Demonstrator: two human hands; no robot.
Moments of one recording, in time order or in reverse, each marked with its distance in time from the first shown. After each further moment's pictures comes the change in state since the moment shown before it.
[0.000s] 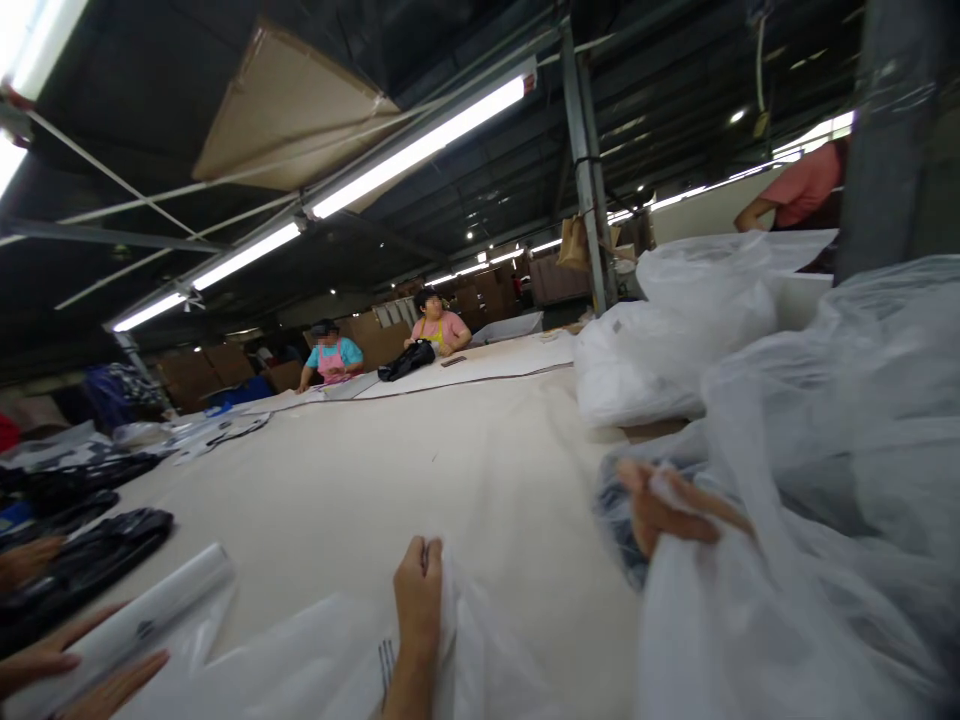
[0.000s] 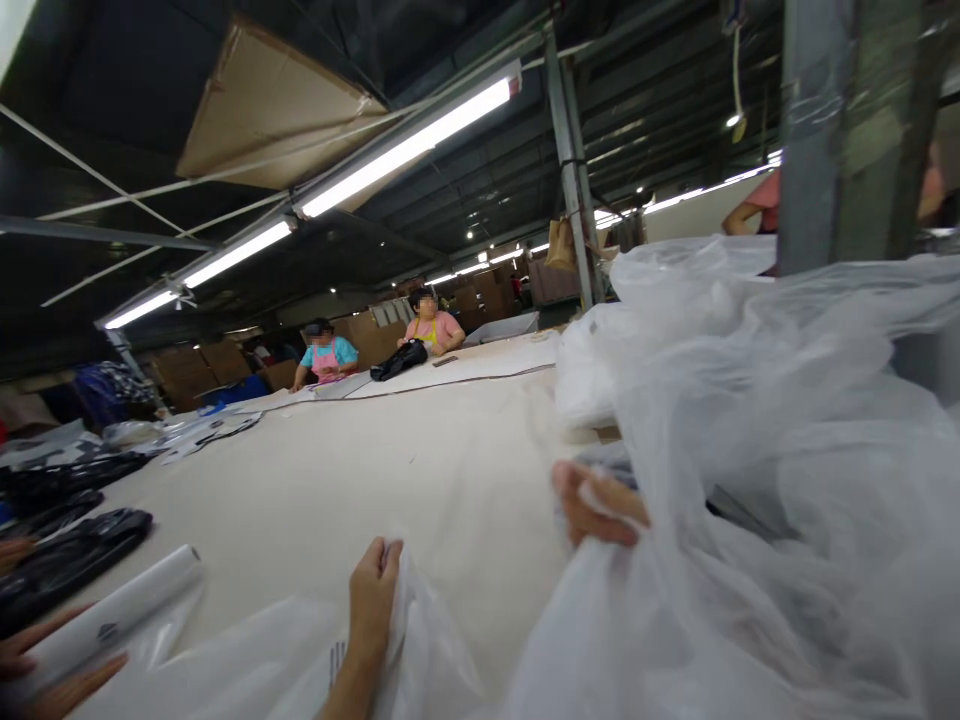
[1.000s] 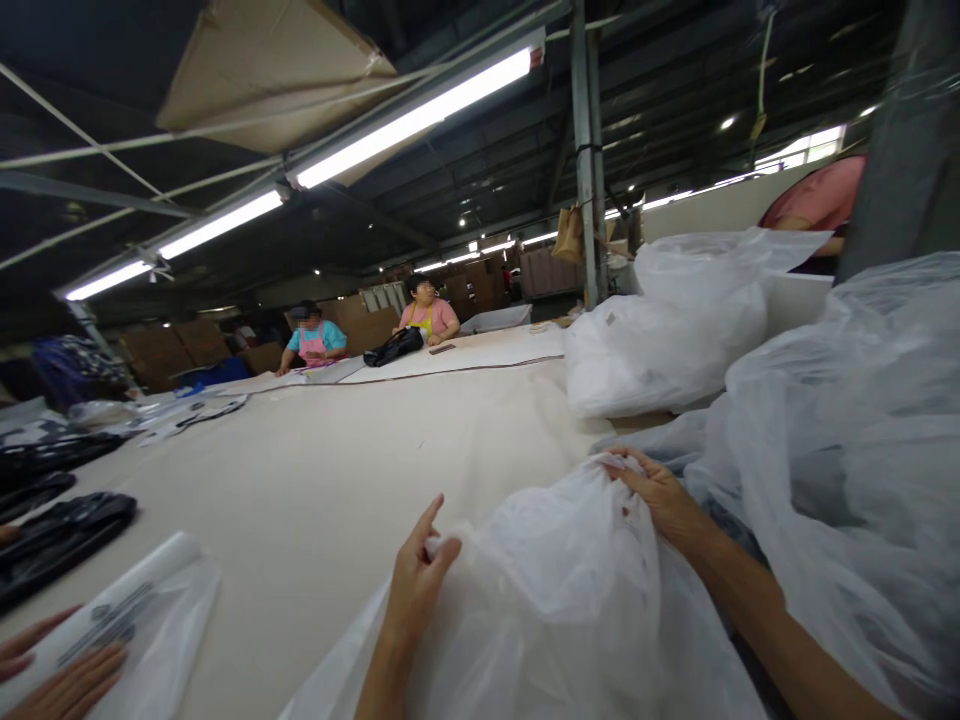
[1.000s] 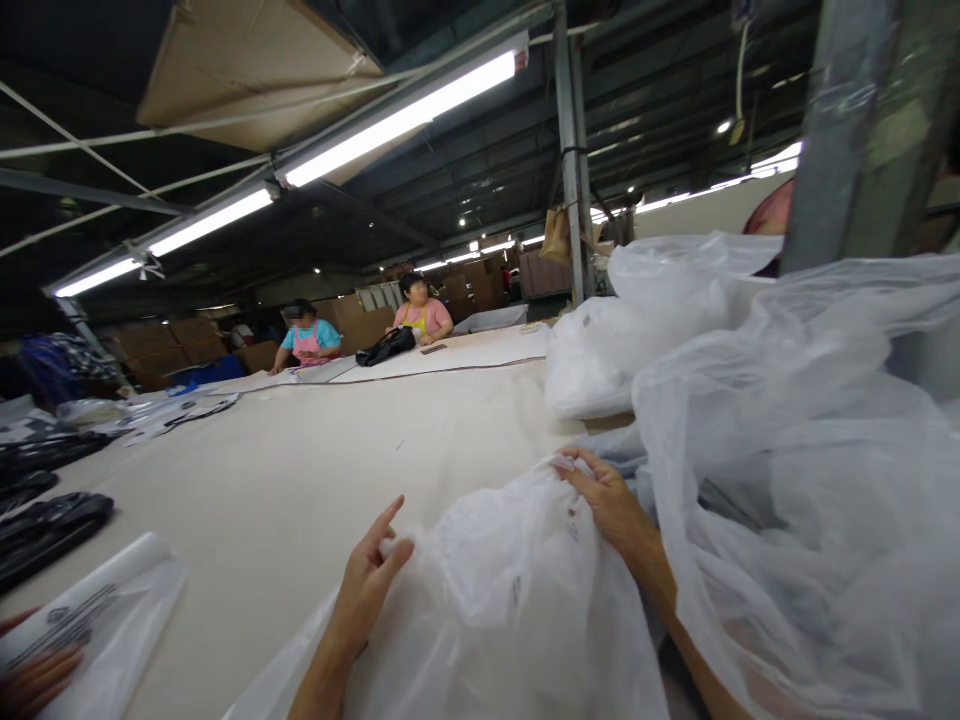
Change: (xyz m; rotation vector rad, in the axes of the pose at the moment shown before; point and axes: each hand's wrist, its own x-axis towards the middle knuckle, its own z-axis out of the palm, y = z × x) left_hand -0.009 0.034 -0.017 -0.341 -0.368 0.019; right_hand 0.018 0.035 -0.002 0.252 0.385 -0.013
